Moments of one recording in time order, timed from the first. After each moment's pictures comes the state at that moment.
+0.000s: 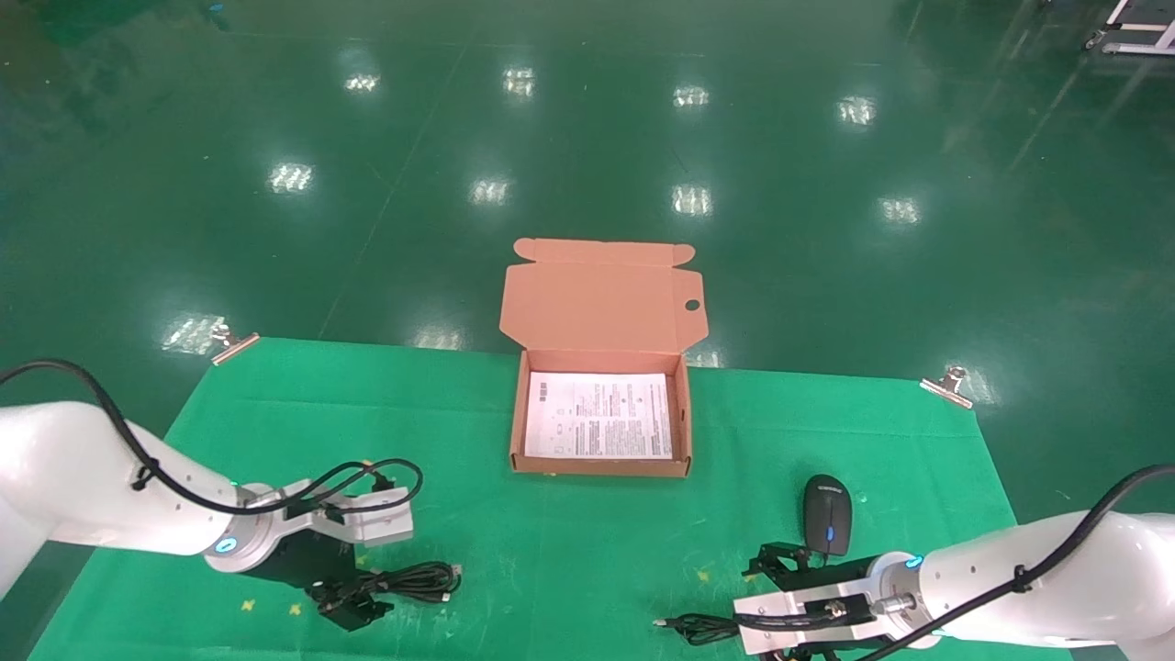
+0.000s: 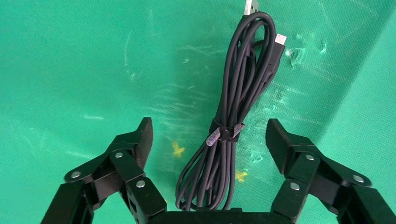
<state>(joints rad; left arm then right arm) -1.42 1.11 0.84 -0.67 2.02 1.13 -0.31 1.24 -1.03 -0.76 0.91 -2.02 -1.09 -0.14</state>
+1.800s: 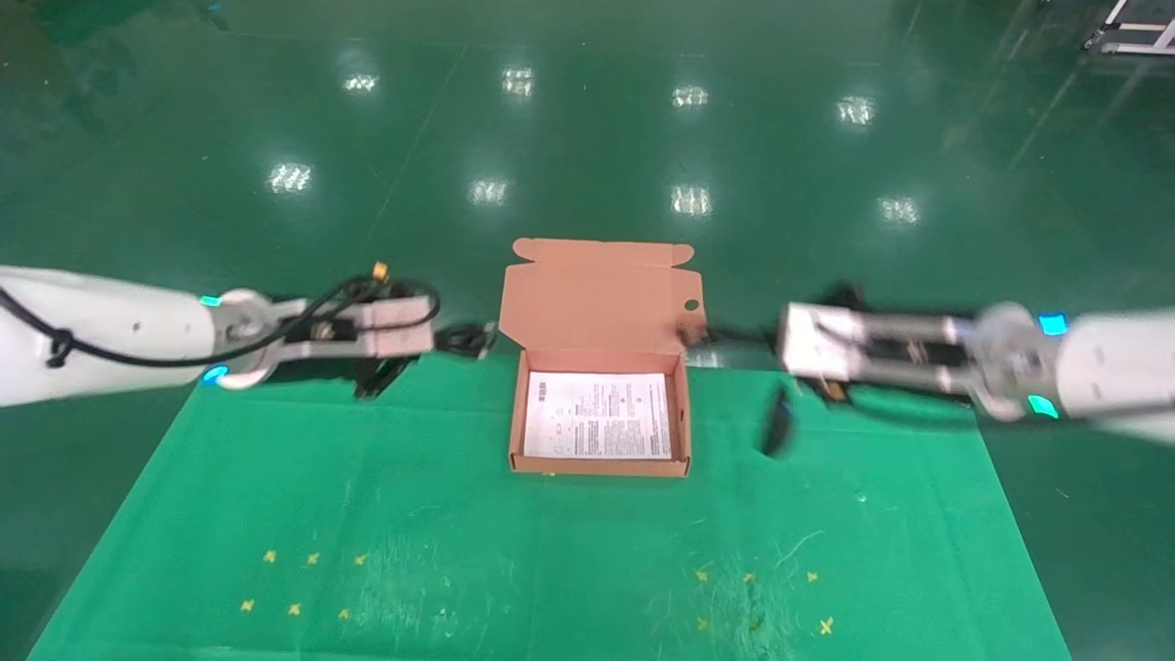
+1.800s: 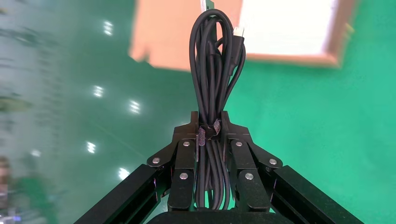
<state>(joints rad) -1.55 1.06 0.78 -0.99 2.09 0.96 -0.26 1.44 -0.93 -0.58 1.14 -1.91 -1.01 0.02</state>
